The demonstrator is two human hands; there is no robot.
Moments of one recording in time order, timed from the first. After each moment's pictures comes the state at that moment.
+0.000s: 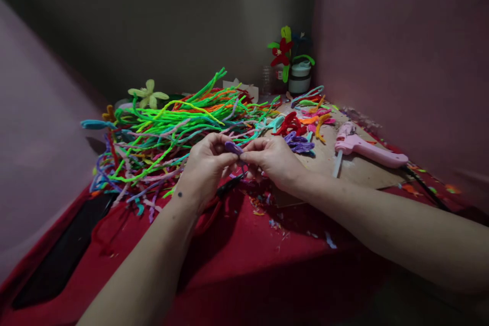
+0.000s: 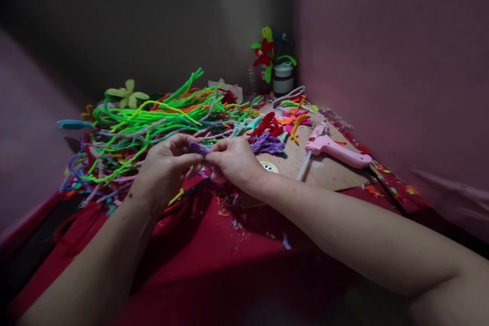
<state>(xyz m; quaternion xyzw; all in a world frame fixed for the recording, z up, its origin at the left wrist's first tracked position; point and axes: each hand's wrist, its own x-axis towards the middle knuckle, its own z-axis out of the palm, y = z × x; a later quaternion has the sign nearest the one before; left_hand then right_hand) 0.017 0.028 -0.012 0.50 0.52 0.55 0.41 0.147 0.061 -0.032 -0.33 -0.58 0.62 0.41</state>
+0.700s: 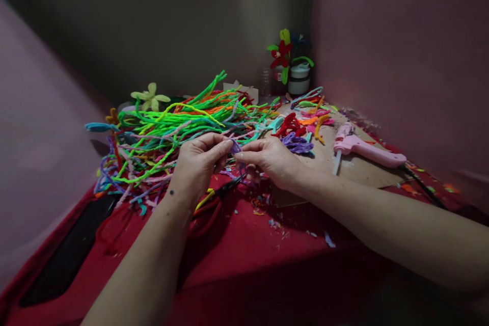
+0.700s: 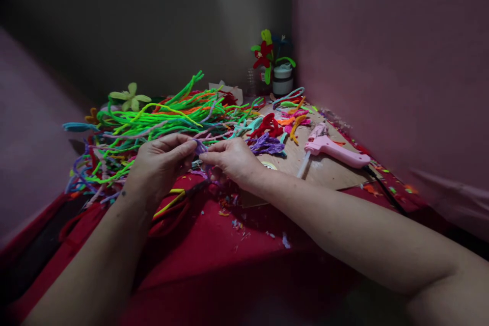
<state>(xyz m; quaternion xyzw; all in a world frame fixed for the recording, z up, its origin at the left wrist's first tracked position) 0.004 0.028 -0.003 0.53 0.53 0.53 0.39 0.149 0.064 -0.030 -0.28 -0.58 0.67 0.37</state>
